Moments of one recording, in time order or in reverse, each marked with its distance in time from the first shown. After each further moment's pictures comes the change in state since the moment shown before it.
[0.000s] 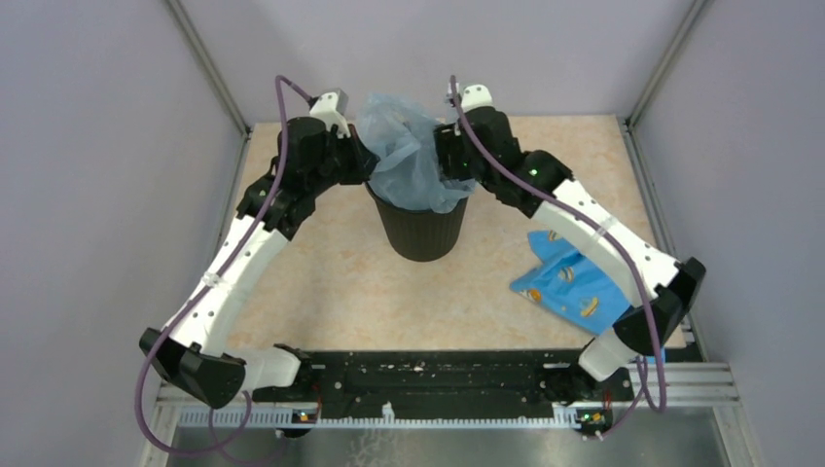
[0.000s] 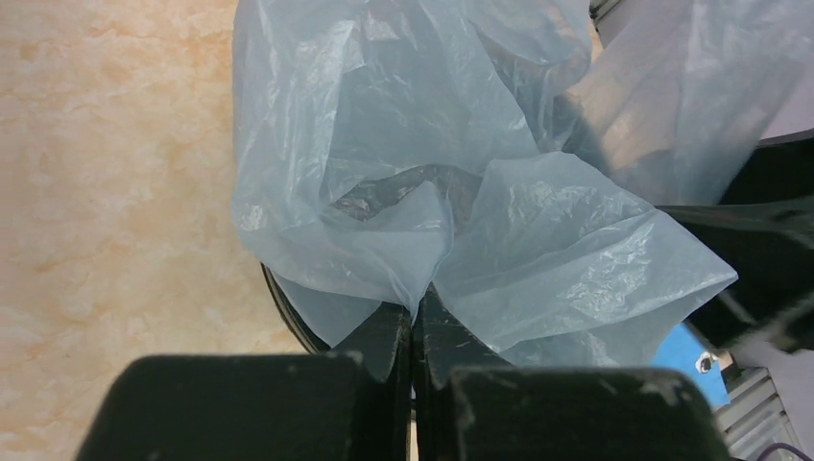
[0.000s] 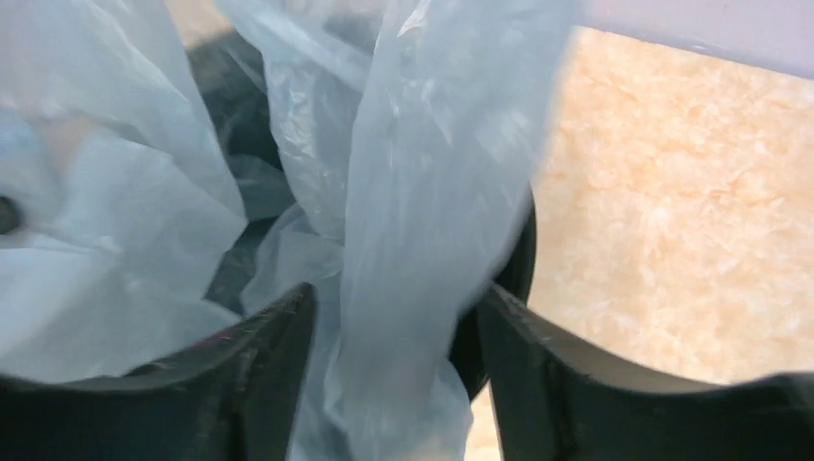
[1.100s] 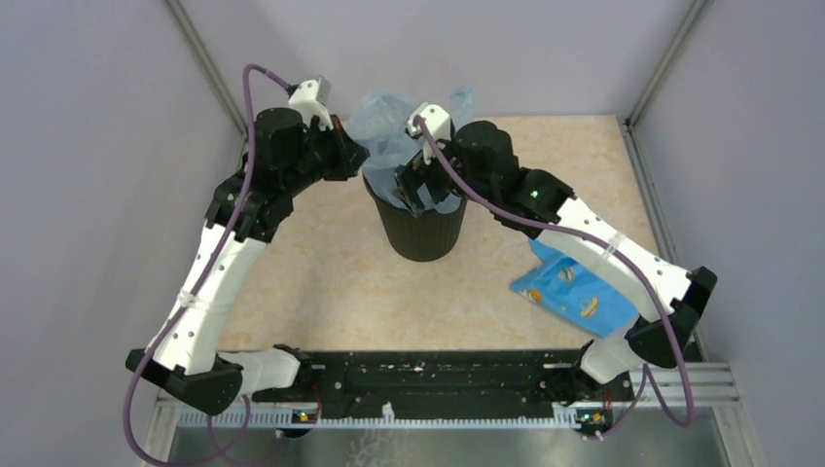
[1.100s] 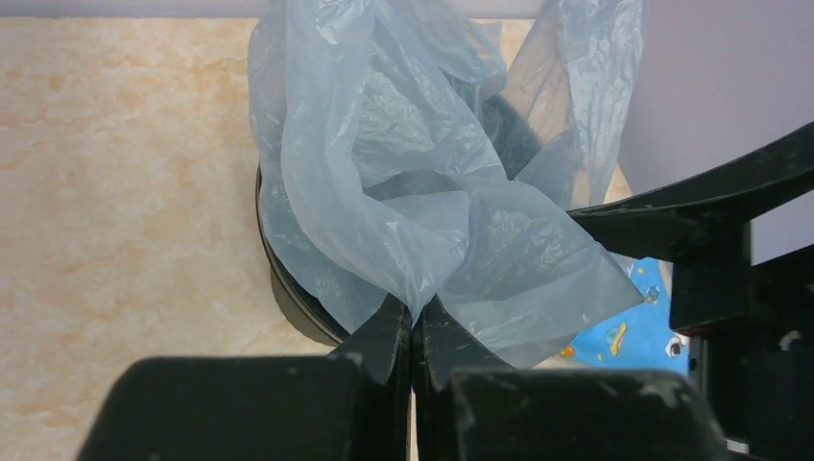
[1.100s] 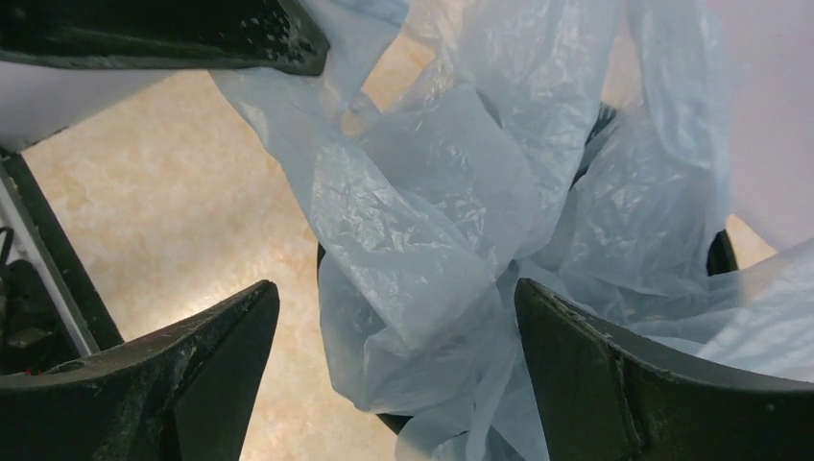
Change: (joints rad) left arm 0.000 -0.037 0.192 -0.195 0.018 0.016; right arm 0.112 -0.124 -0.069 0.172 -0.382 -0.319
